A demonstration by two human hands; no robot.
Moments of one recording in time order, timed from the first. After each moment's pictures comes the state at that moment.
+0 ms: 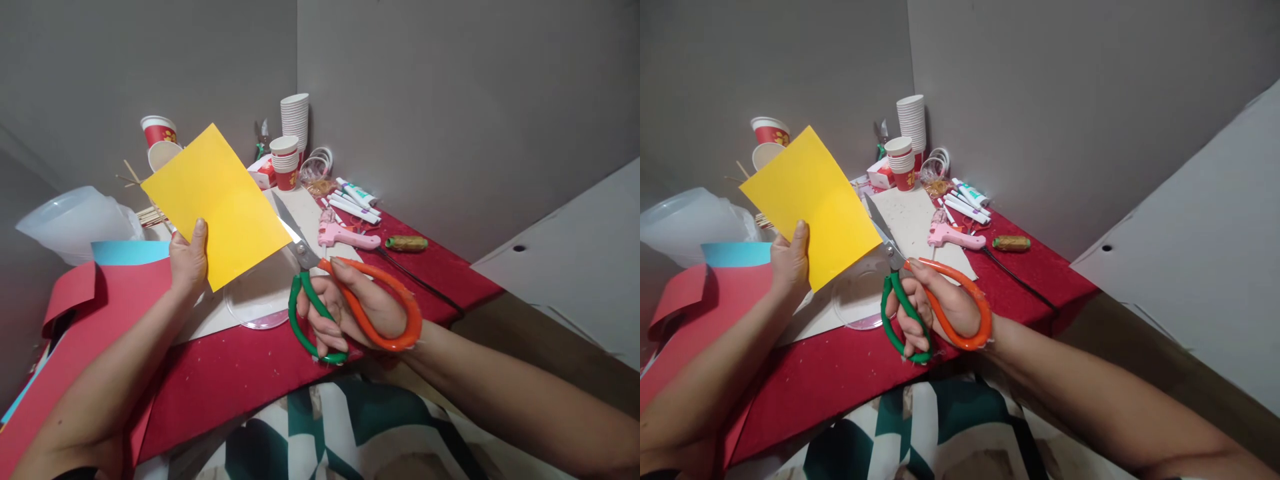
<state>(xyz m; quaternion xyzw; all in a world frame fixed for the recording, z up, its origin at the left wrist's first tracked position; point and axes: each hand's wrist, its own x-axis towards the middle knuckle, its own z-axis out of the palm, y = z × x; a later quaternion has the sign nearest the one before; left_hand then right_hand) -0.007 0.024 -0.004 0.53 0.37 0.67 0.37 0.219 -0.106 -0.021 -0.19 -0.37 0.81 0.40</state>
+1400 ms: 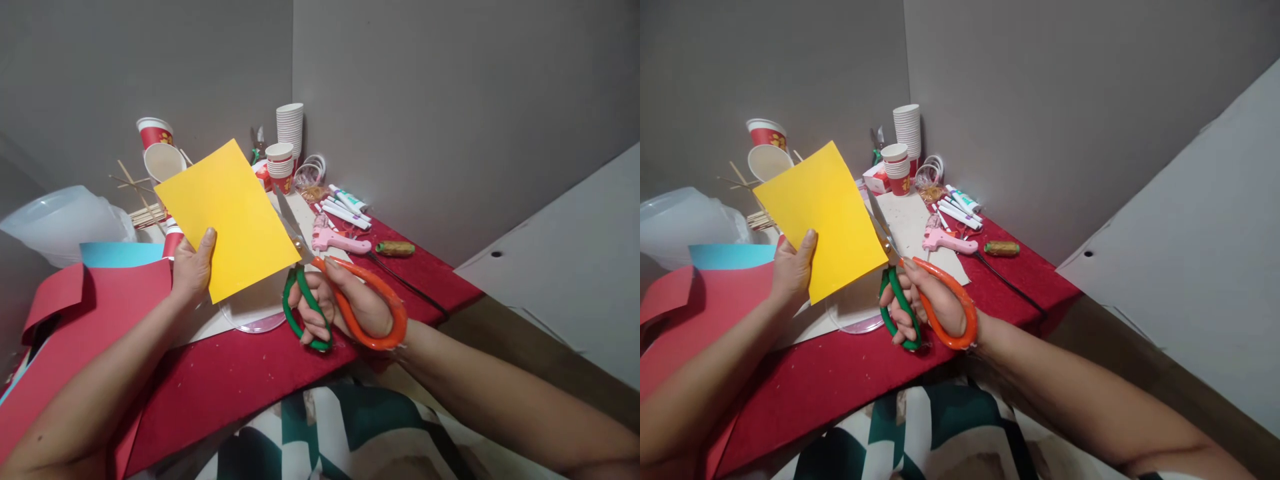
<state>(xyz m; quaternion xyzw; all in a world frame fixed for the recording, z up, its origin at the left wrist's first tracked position) 0.001 0.012 -0.009 0.55 0.37 0.62 0.43 0.219 -0.104 -0.010 -0.26 -0.40 0.77 0.43</state>
